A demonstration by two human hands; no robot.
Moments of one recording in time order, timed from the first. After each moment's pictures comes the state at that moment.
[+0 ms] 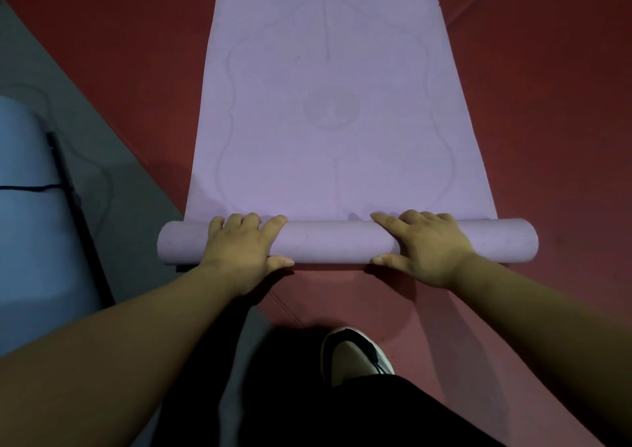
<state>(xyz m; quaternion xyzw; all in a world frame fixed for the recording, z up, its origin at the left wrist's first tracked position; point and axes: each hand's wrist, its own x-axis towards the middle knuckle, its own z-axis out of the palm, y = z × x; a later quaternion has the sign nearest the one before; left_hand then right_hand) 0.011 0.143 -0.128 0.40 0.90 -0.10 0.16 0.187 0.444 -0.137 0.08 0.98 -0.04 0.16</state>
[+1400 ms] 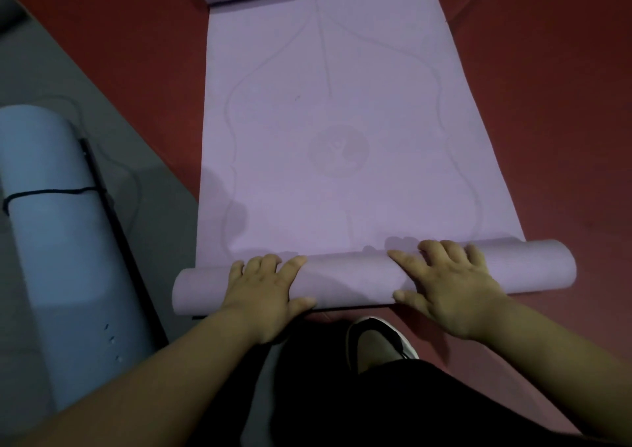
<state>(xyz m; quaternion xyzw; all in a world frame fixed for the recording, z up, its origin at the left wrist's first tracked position) 0.072 0.106 -0.117 0.35 0.88 -0.11 0.30 0.245 0.383 -0.123 0.11 0.97 -0.06 0.22</state>
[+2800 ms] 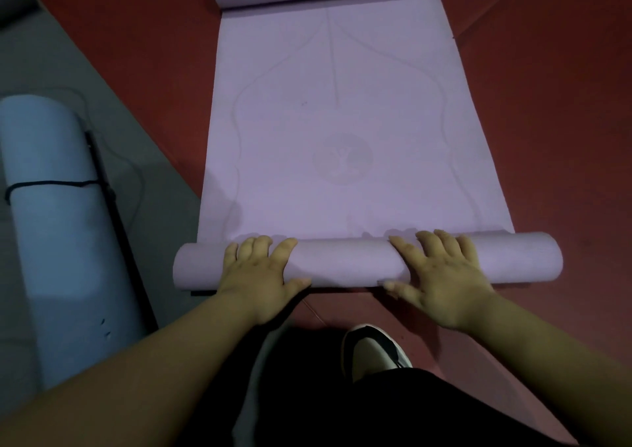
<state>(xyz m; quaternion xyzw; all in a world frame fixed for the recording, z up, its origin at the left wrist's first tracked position) 0.054 0.113 -0.123 0.32 0.91 -0.08 0.24 0.220 0.389 -0.121 0.14 0.97 -0.06 0.20</state>
